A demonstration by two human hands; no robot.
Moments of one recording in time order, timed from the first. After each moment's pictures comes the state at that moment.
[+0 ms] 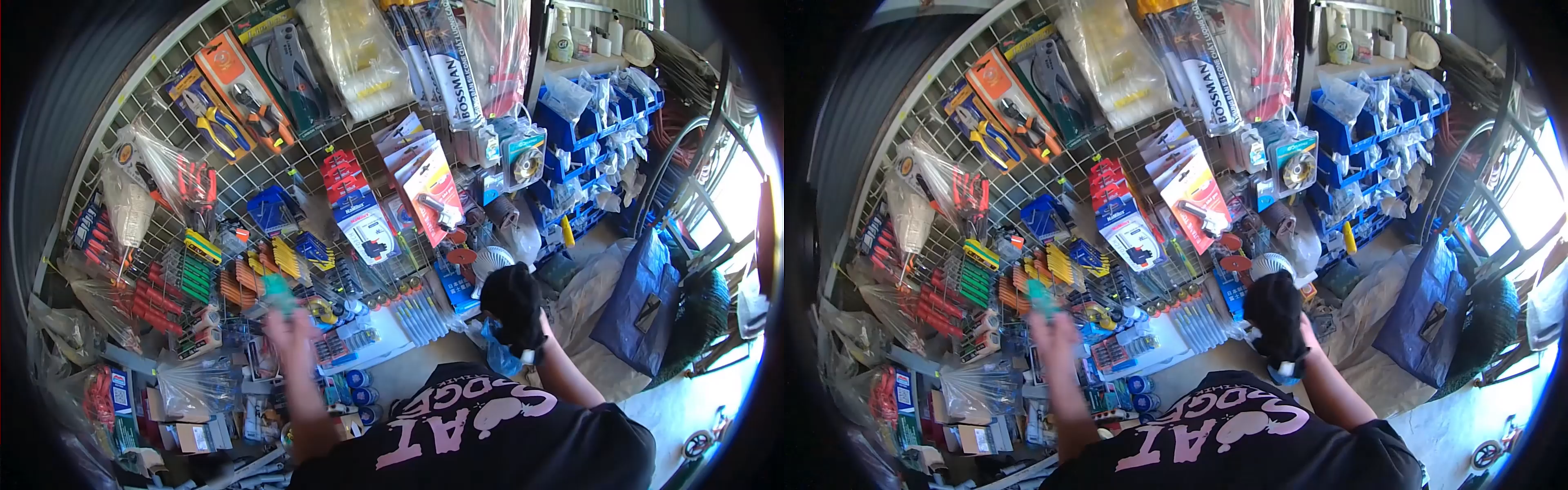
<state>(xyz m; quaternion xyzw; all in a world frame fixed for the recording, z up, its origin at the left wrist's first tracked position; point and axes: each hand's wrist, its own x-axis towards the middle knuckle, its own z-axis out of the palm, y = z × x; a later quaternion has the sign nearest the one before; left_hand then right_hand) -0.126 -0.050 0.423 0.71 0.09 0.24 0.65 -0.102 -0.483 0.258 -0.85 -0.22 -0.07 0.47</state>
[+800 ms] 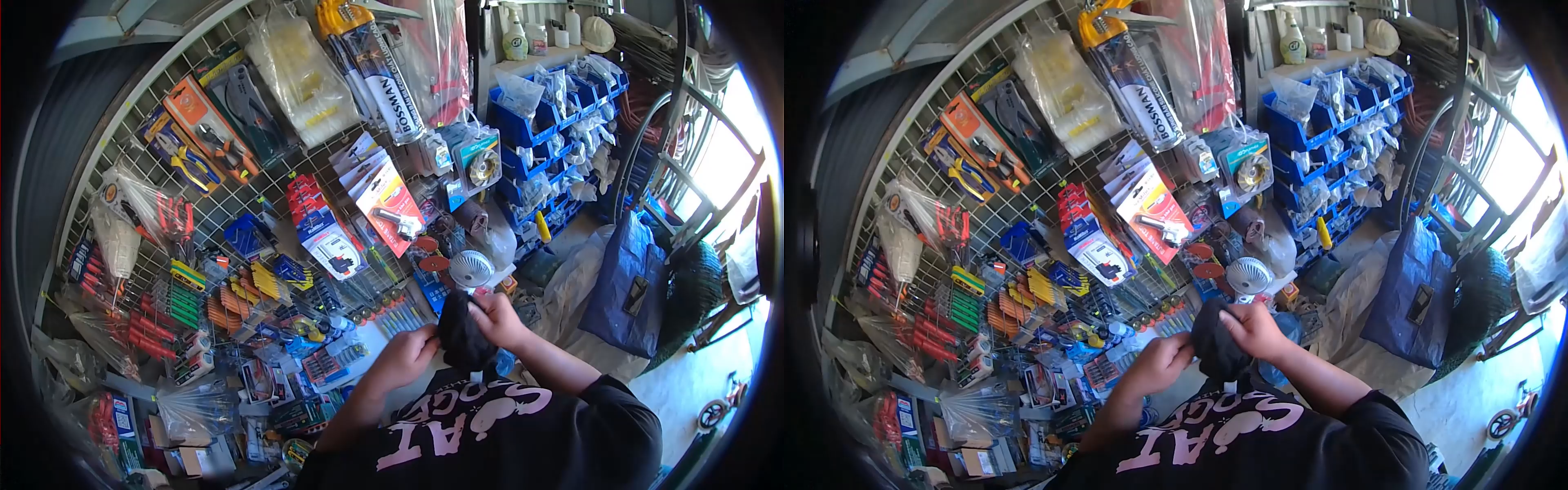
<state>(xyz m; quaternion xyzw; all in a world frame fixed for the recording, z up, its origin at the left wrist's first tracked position) -0.134 -0.239 0.414 0.85 -0.27 -0.16 0.42 -0.125 -0.472 0.354 -0.73 -0.17 -0.03 0.66</state>
